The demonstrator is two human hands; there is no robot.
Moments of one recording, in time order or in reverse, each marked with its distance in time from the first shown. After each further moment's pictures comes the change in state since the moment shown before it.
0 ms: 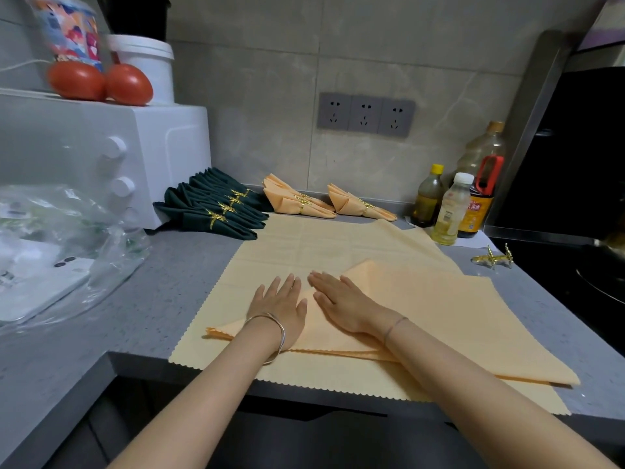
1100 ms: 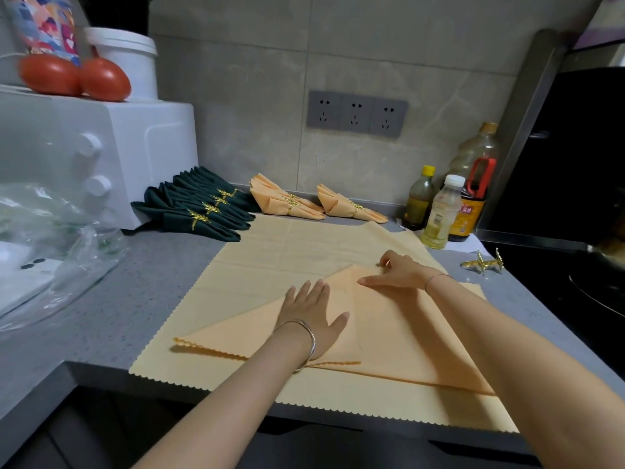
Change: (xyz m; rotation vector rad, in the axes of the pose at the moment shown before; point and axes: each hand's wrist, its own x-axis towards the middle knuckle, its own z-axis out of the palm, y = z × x) left_hand 0.022 0.072 0.009 -0.025 0.006 0.095; right_hand 0.007 0.143 -0.065 0.112 -0.016 0.476
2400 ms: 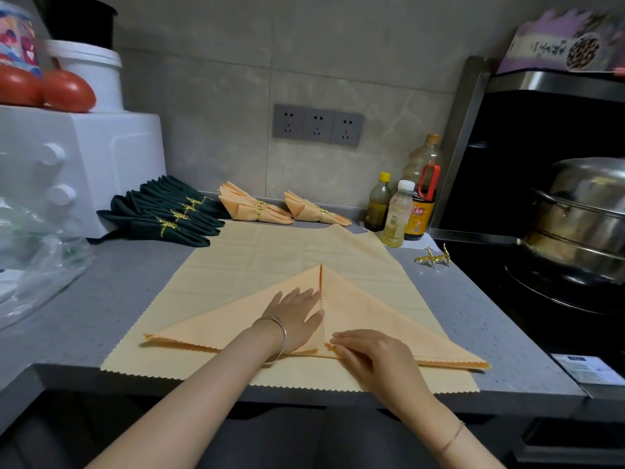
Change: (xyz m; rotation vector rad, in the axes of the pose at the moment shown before) left_hand -0.009 0.016 -0.001 -0.096 -0.052 0.207; right_hand -0.195 -0.004 0.090 0.115 0.619 -0.511
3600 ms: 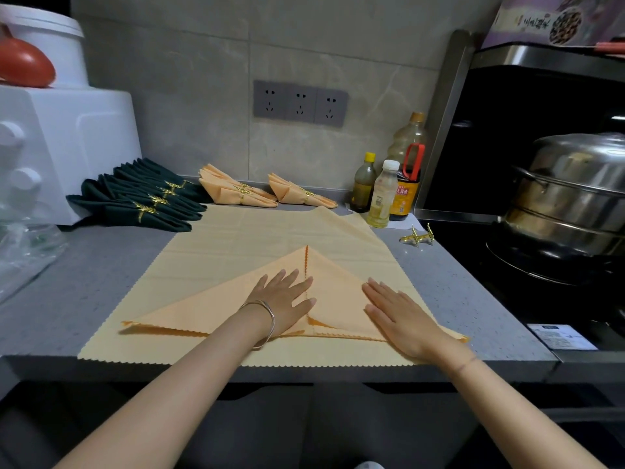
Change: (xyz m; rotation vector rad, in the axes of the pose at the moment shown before) left_hand -0.002 0.003 0.001 0.101 -0.047 -0.004; right_hand 0.010 0.065 -0.033 -0.187 -0.546 0.318
